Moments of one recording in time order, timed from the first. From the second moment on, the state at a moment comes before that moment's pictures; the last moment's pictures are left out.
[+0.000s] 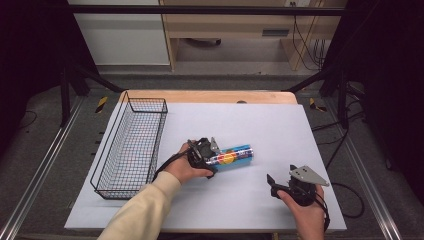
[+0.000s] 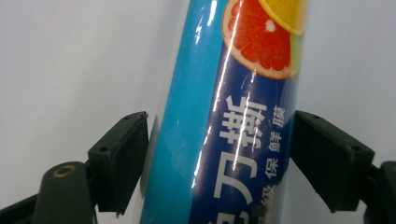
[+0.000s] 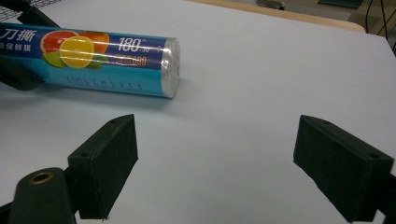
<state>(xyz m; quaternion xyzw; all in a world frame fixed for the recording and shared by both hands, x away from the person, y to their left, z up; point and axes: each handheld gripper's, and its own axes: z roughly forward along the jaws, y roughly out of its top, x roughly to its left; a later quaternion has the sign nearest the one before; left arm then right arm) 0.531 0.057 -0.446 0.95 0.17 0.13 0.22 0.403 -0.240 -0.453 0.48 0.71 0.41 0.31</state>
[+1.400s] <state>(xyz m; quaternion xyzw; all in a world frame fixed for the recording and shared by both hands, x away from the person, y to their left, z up) 0.538 0.051 -0.453 0.96 0.18 0.11 0.18 0.403 -0.239 -0.454 0.48 0.71 0.41 0.30</state>
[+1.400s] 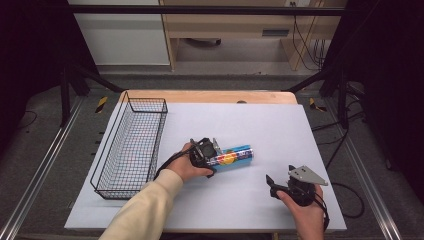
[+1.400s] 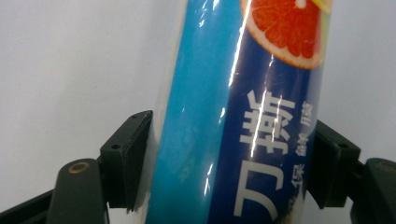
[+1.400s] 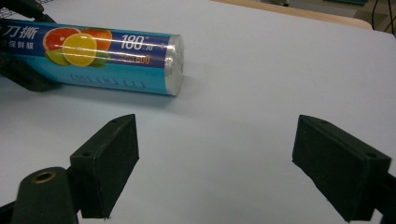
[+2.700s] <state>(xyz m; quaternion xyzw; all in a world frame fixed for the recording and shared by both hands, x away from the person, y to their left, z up) 0.528 0.050 -0.439 0.96 0.19 0.10 0.20 0.404 -0.240 -0.455 0.48 0.71 0.42 0.29</state>
